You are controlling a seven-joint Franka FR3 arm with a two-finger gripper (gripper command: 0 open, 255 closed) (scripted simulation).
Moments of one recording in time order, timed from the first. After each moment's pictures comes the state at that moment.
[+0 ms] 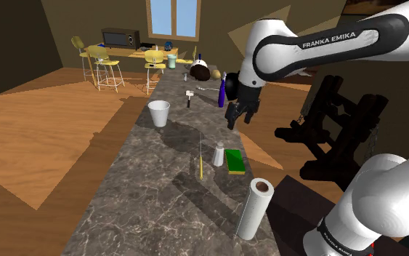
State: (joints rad) arm 0.00 -0.45 0.05 -2.42 0.08 2.02 0.10
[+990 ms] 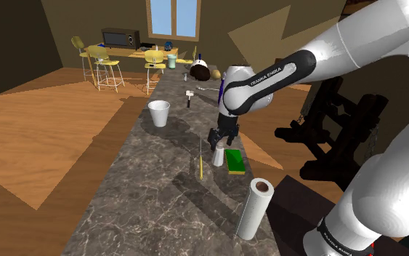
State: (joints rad) arm 0.01 -0.07 0.04 -2.42 0.15 2.34 0.07
